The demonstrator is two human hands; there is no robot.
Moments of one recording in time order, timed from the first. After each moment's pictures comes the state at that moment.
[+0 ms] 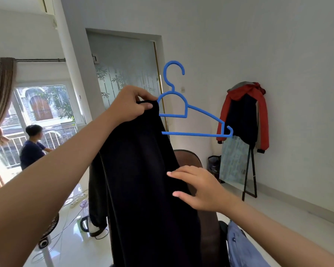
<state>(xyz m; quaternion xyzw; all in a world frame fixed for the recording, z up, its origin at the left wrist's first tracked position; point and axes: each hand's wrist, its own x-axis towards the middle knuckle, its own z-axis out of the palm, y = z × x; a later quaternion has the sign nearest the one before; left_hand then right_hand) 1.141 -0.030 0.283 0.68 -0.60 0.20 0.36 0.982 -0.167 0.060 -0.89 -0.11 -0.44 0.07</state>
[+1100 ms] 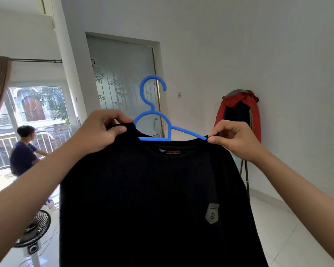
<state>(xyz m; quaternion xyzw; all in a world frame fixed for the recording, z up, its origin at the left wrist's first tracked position) 1.134 0.057 0.249 0.68 -0.59 0.18 0.40 0.915 -0.213 0.178 -0.81 -0.04 -0.46 0.35</state>
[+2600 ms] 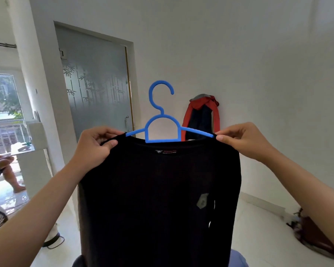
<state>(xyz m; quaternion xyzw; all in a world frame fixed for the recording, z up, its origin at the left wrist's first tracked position) 1.086 0.084 0.184 0.59 -0.57 0.10 0.56 0.775 -0.131 0.187 -0.84 0.20 -0.44 0.23</state>
